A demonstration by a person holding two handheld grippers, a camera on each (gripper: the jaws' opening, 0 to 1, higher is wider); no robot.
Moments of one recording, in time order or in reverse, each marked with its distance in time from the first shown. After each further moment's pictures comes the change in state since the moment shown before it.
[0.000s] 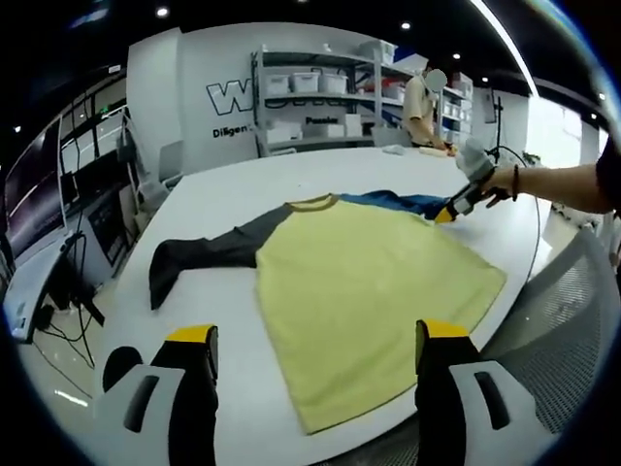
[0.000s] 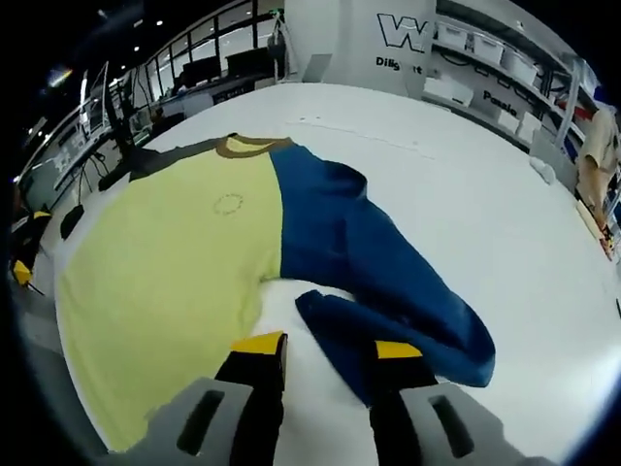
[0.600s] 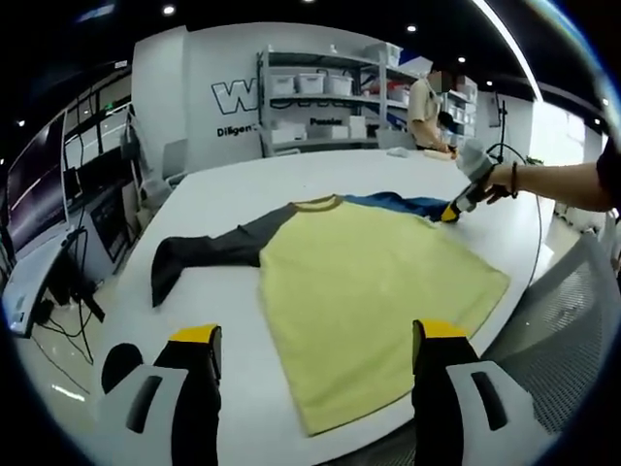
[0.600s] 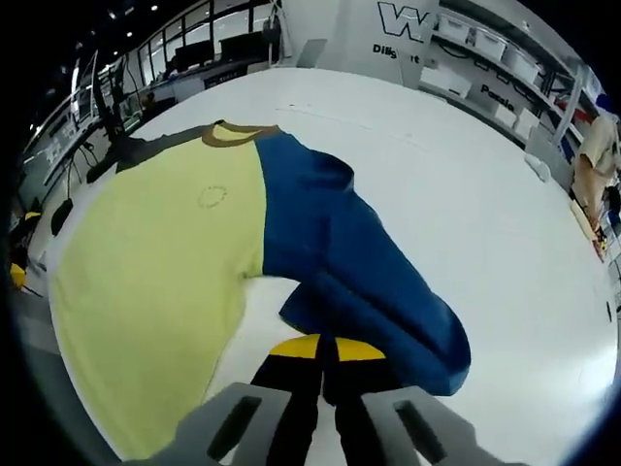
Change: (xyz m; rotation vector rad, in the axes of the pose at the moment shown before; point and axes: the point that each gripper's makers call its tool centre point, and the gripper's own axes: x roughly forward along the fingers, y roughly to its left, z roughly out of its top) left arm 0.003 0.003 -0.001 -0.015 0.003 0.007; right arm -0.006 -0.016 0.004 0.004 0.084 -0.021
